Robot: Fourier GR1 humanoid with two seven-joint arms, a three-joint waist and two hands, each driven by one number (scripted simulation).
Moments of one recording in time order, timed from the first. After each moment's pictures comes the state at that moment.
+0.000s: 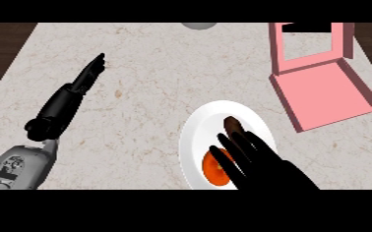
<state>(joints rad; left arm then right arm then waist) -0.24 0.47 -0.22 -1.50 0.10 -0.02 -0.10 -0.38 -0.54 0.76 -2.30 0.43 0.53 0.96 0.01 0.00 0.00</state>
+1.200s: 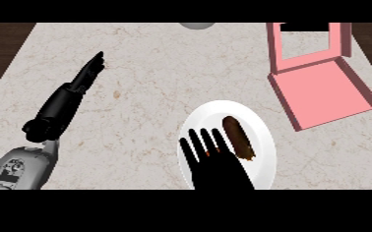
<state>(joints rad) -0.23 0.42 -0.16 -1.54 0.04 -0.04 -0.07 -0.37 -0.21 0.90 -1.97 0.76 0.60 0.99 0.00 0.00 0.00</state>
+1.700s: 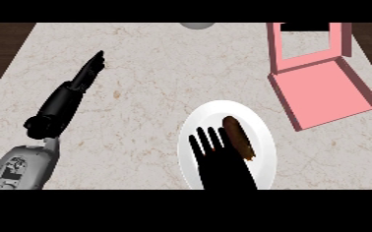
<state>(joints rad) -0.24 0.38 -0.12 -1.53 0.01 -0.09 -0.06 -0.28 -0.20 0.86 -1.89 0.89 0.61 0.88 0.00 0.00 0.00</state>
